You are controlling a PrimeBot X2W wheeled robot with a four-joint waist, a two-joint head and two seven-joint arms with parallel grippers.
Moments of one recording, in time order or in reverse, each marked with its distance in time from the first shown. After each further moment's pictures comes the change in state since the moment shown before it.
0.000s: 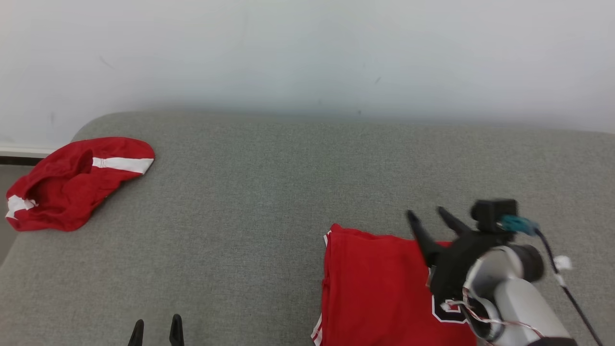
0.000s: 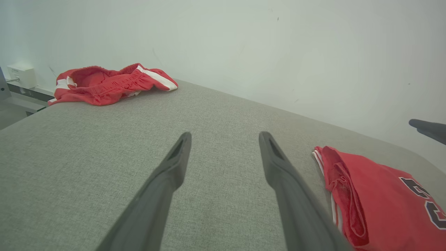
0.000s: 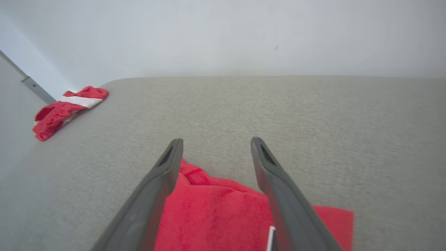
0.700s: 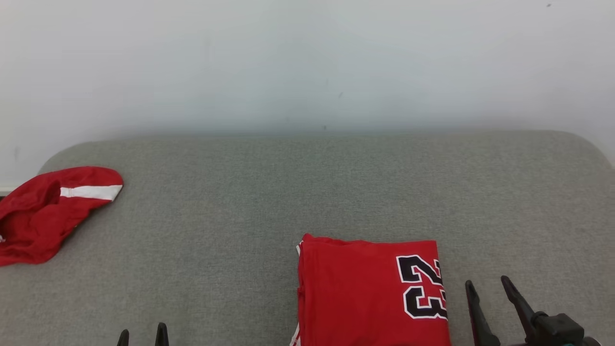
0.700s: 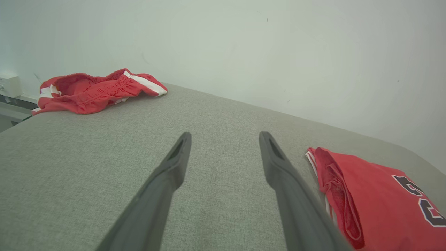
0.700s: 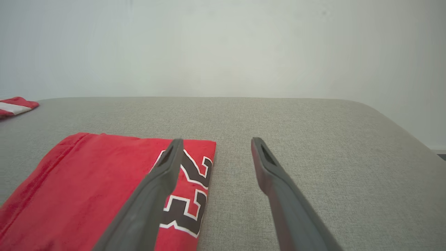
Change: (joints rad) left arm 0.011 0.000 0.046 0.024 0.003 0.000 0.000; right arm 0.451 -0.047 -0.174 -0.205 -0.230 0.000 -0.432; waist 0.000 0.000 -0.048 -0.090
